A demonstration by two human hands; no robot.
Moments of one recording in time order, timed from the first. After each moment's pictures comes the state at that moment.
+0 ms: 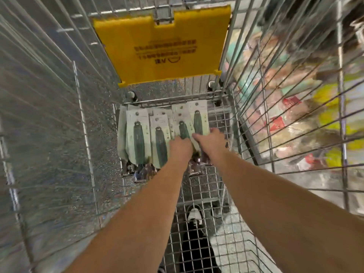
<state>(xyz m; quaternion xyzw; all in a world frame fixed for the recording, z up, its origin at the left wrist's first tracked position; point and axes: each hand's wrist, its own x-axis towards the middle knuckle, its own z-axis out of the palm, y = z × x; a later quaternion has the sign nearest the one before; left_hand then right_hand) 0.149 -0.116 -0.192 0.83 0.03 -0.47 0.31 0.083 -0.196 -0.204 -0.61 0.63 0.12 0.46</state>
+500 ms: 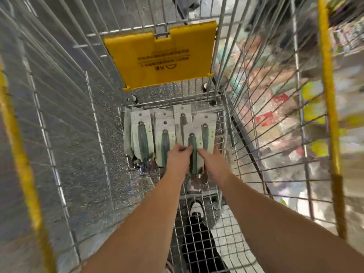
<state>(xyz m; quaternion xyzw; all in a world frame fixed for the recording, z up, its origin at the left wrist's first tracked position) 0.115 -0.069 -0.145 0.79 0.06 -0.48 0.38 0.023 -0.136 -0.140 -0.50 0.61 0.06 0.61</state>
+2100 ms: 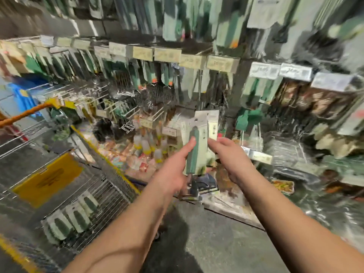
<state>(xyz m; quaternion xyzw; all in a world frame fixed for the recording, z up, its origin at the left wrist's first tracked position) -0.316 0.067 0.344 0.44 -0.30 -0.77 0.35 -0.464 0.085 0.370 -0.45 0.63 -0.44 0.45</state>
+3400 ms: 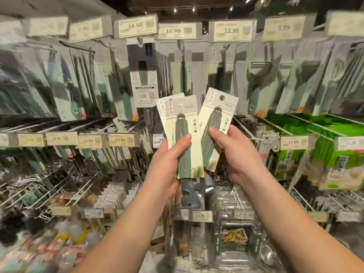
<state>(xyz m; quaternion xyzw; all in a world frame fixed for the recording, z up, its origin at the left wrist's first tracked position) -0.555 -0.010 0.485 0.27 -0.46 -0.72 0.44 -0.695 0.051 0.510 -0.41 0.48 -0.69 0.36</state>
